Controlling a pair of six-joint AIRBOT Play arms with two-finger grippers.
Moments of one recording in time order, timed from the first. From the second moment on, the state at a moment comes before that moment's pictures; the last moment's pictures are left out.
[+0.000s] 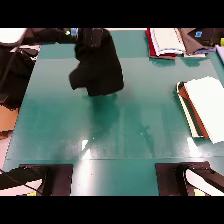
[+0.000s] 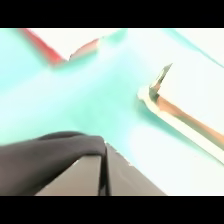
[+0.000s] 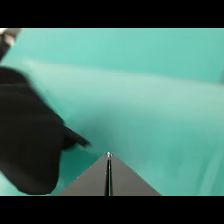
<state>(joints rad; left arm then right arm) -0.50 -1.29 1.79 1.00 -0.87 -1.24 -0.07 -1.05 1.59 -0.97 1.12 1.39</state>
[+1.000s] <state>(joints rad) -0.17 -1.54 1.46 1.06 -1.00 -1.40 -0.07 -0.94 1.56 -0.97 1.01 1.39</state>
